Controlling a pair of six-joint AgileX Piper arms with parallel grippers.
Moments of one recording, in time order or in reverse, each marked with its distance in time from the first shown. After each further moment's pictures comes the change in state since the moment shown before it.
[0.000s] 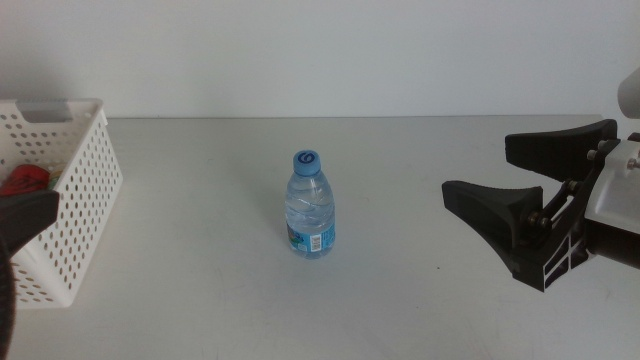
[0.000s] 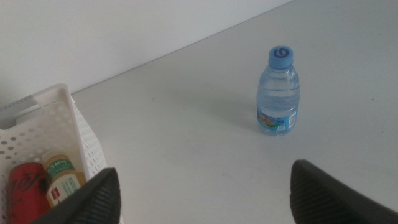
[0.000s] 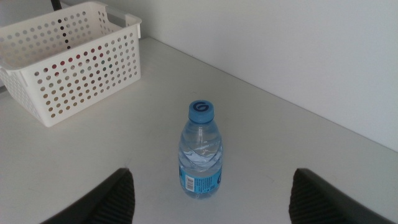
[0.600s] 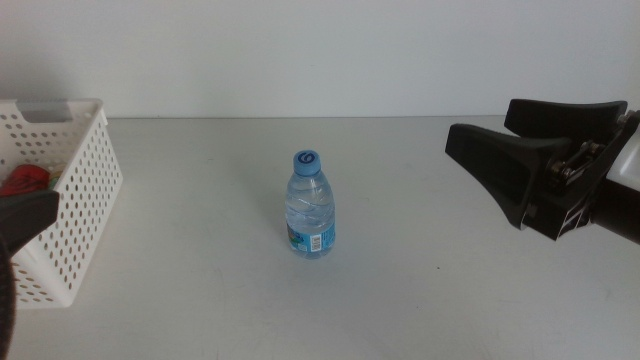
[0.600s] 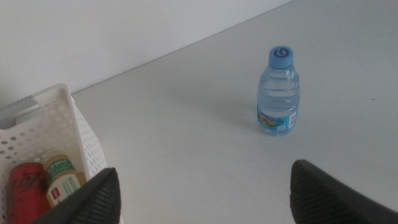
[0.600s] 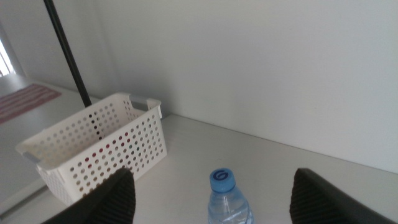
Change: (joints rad) left arm 0.000 0.000 0.000 0.000 0.000 0.000; right arm -0.111 0.003 0.069 -1.265 -0.420 1.449
